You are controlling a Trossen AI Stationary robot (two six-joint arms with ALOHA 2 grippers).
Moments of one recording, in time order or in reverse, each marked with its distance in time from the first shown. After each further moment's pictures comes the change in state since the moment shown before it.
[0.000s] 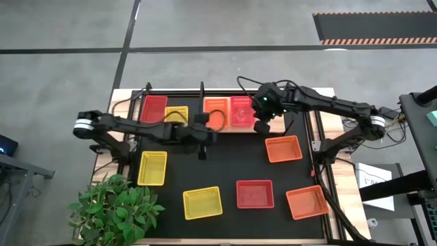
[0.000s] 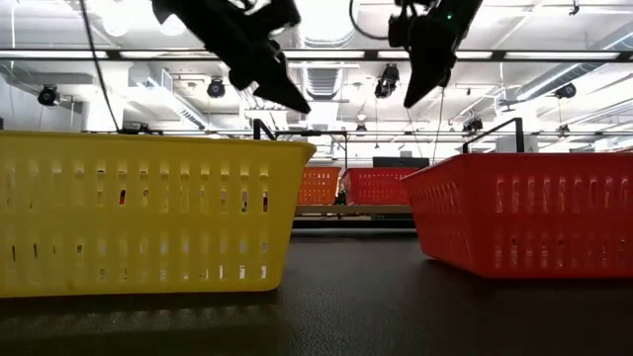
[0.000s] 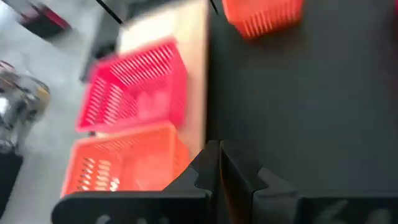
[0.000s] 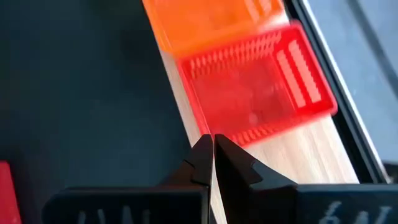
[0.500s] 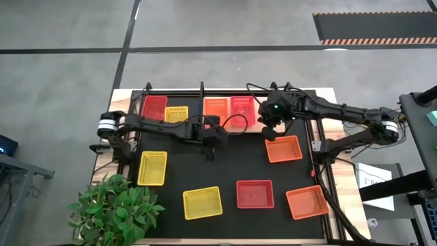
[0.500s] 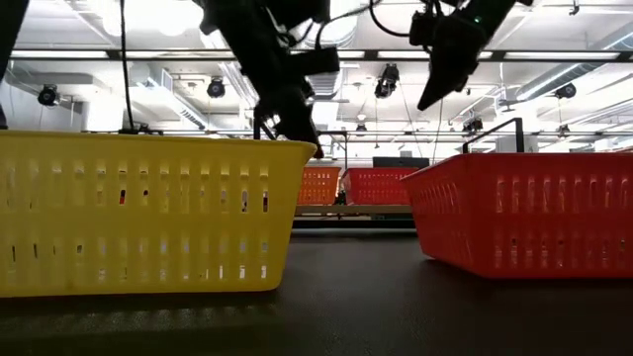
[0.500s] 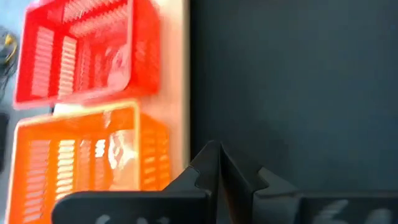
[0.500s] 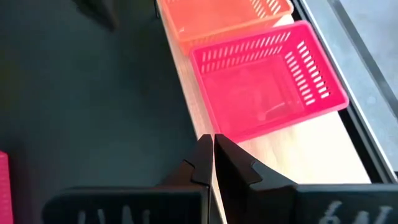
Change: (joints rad) left arm 0.040 0.262 0.226 -0.233 -0.008 -0.048; right arm 0.027 -0.160 -0.220 0.134 0.000 -0.014
